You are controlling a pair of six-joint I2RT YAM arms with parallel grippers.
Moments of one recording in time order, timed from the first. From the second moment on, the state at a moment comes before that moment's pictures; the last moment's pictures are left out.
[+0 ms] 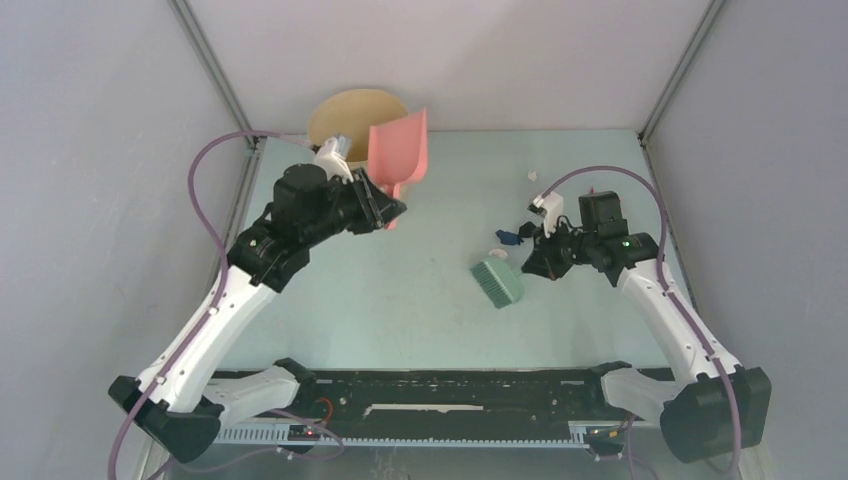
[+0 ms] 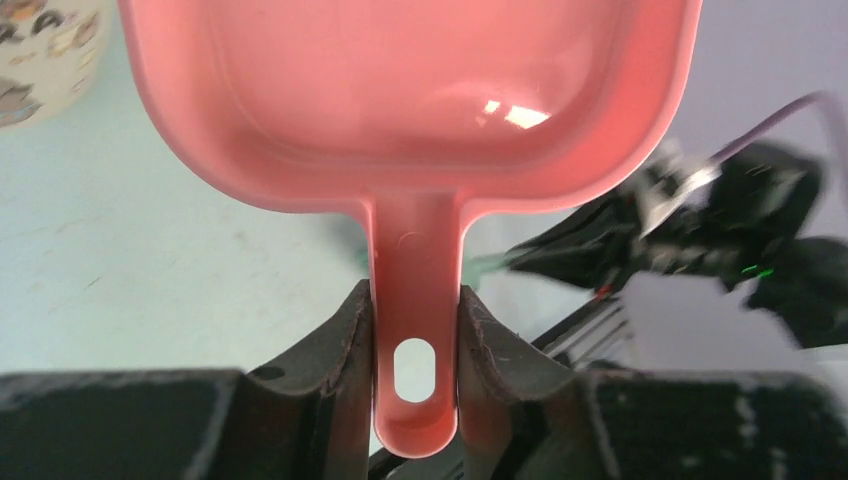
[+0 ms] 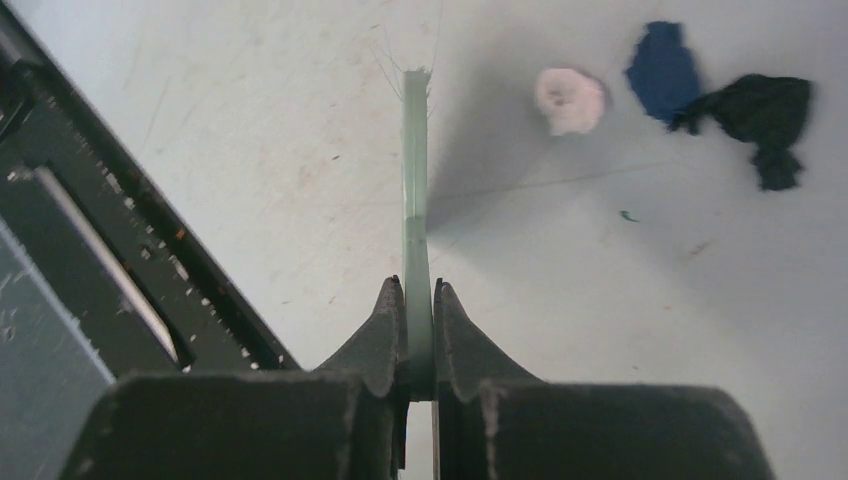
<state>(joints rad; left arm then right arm) -0.53 1.07 1.24 -0.48 0.18 -0.71 0.22 1.11 0.94 -0.72 -0.60 -0.31</state>
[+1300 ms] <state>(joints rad) -0.91 1.83 1.46 -1.11 0.00 -0.17 0.30 1.60 1.35 -0.66 0.06 -0.50</state>
